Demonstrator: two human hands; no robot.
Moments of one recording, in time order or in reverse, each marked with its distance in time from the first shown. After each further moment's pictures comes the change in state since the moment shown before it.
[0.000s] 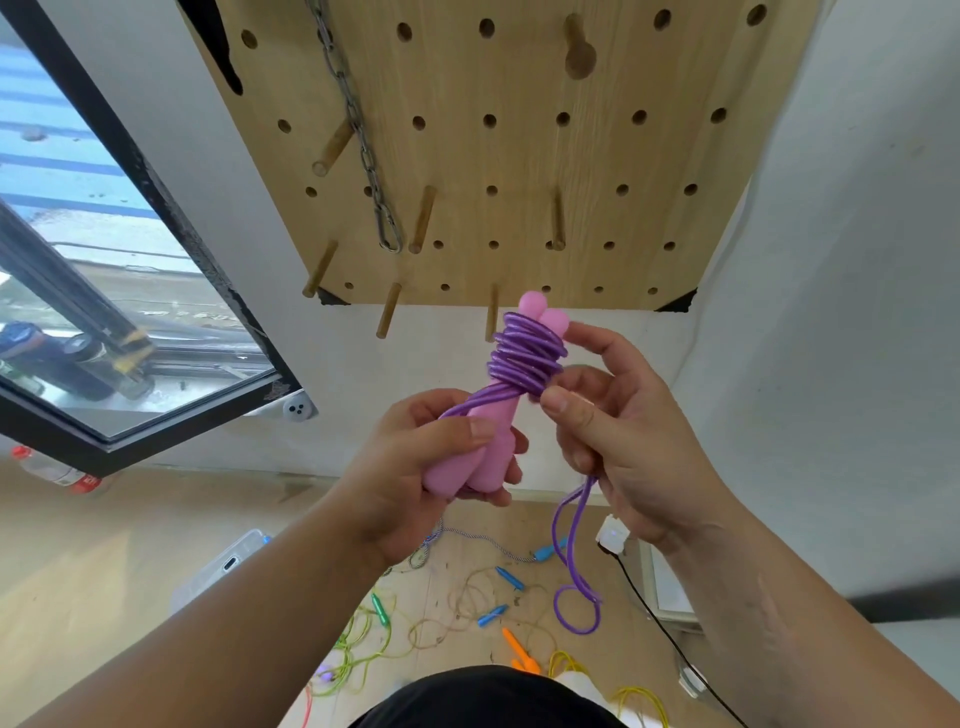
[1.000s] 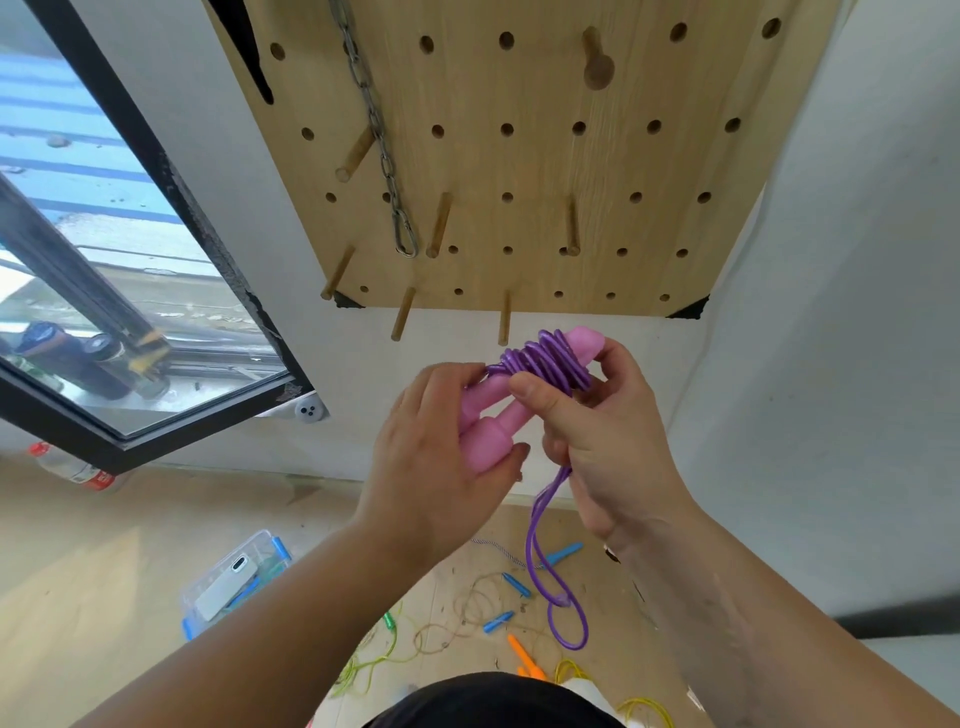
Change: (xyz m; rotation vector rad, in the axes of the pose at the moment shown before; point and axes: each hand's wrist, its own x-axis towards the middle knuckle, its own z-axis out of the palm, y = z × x) left_hand -0.004 -0.017 0.003 1.229 0.452 0.625; right_hand 0.004 0.006 0.040 0.065 0.240 0.001
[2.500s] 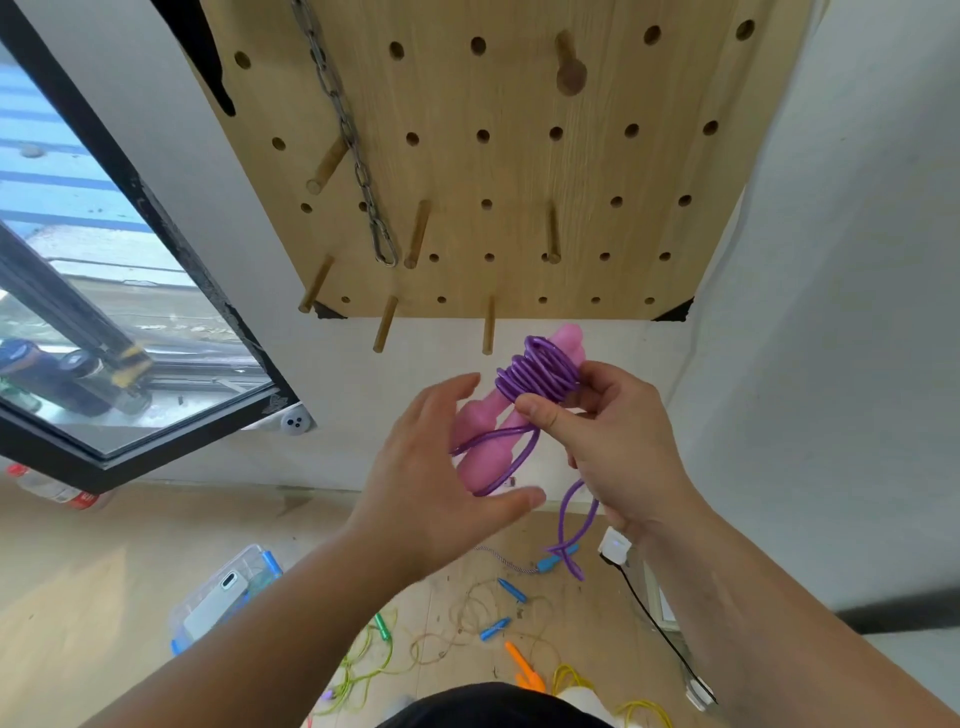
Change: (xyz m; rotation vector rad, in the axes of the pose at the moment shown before) left_hand 0.012 0.001 0.006 -0.108 -0.323 -0.244; right_hand 0.024 0.006 -0.033 -0.404 0.041 -0.059
